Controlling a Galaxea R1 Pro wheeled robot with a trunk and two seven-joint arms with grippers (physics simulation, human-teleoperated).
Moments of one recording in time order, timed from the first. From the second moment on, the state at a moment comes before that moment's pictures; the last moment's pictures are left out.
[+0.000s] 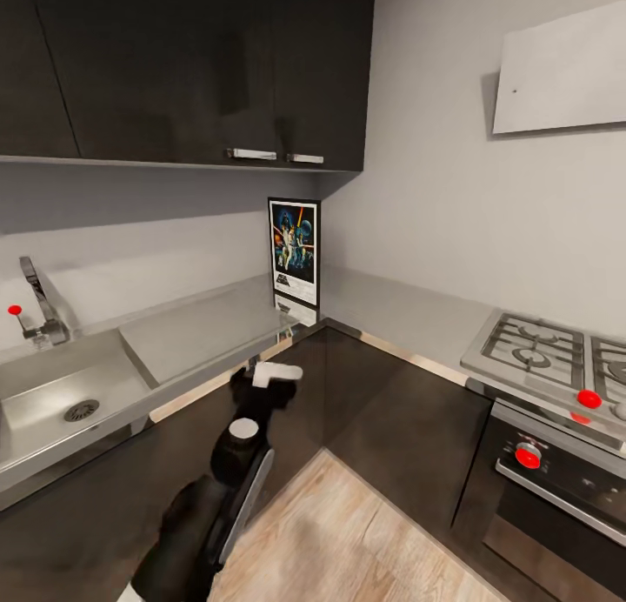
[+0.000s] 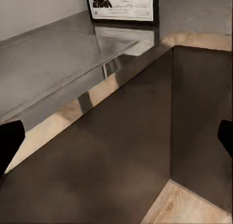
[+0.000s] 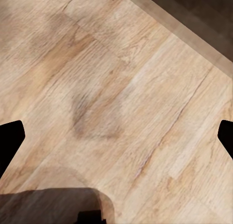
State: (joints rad) left arm -0.44 -0.17 -0.38 -1.51 -0.08 0.64 0.37; right arm -0.05 -0.08 -0.06 -0.42 0.00 -0.20 0.00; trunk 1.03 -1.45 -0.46
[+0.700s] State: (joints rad) left arm -0.98 -0.17 -0.37 -1.13 0.27 0.63 0.37; right arm -0.05 -0.08 -0.06 -0.42 0.00 -0.21 0.00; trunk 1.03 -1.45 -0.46
